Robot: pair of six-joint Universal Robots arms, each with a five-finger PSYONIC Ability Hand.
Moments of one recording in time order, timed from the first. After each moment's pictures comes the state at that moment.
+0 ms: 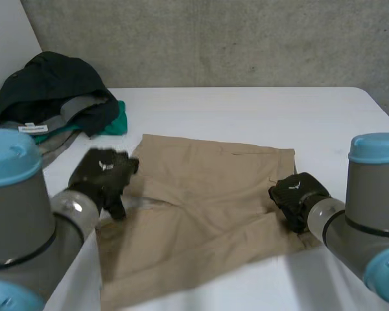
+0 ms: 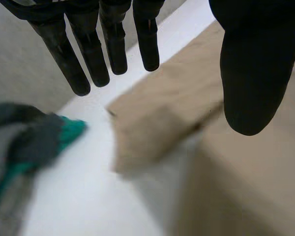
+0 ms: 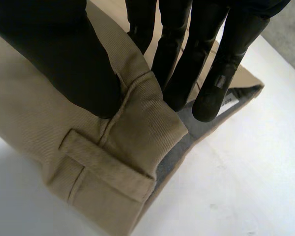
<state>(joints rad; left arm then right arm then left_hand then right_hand) 4.17 -1.74 -1.73 3.10 -1.70 3.49 1.98 -1.17 1.64 0.10 1.52 2.62 0.45 0.44 0.45 0.43 0.25 1.05 1.18 1.20 1.19 0.99</state>
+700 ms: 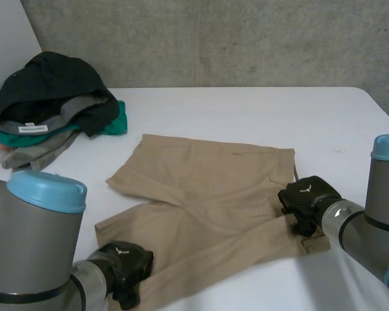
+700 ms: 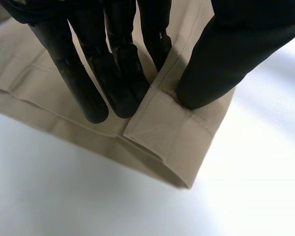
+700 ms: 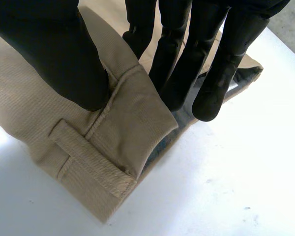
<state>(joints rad) 4.10 -1.85 -1.80 2.75 -1.59 3.30 1.90 -1.21 1.71 0.12 1.45 2.57 1.13 1.18 1.18 1.18 0.98 1.05 1.18 1.19 1.23 0.98</state>
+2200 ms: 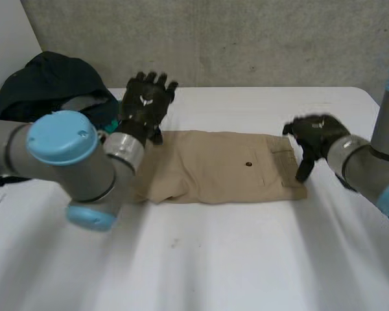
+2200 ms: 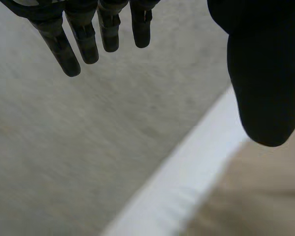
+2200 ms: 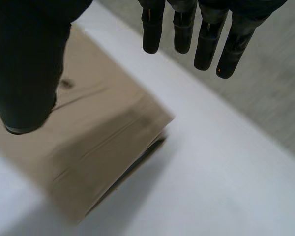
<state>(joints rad) 4.17 -2.13 -1.36 3.60 -1.56 3.57 1.86 -1.09 1.29 0.19 1.44 2.74 0.19 0.20 0.21 0.20 0.04 0.26 0.28 0.29 0.28 0.12</state>
